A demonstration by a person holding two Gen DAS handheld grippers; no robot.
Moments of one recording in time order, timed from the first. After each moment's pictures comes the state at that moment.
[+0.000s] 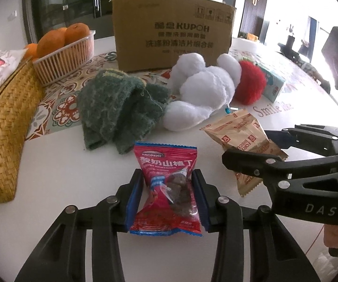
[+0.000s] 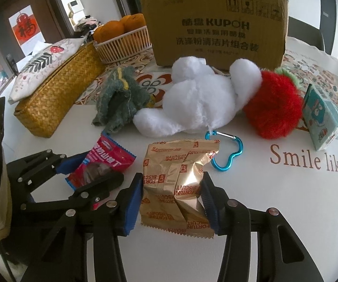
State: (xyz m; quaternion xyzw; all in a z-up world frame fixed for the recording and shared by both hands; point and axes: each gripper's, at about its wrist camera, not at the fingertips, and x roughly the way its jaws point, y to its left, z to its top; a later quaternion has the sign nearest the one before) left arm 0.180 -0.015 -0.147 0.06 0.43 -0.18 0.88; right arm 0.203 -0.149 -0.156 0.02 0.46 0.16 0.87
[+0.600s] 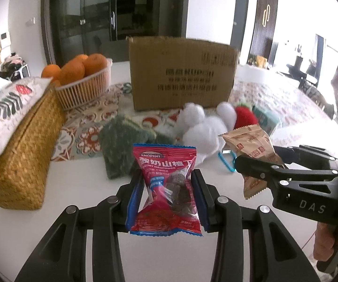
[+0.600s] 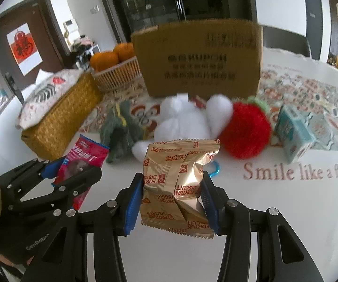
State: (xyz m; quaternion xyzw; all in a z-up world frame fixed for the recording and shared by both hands) left arm 0.172 -0.014 -0.084 0.03 0.37 -0.14 0.92; right arm 0.191 -0.172 -0.110 0.05 0.41 0.14 0.90
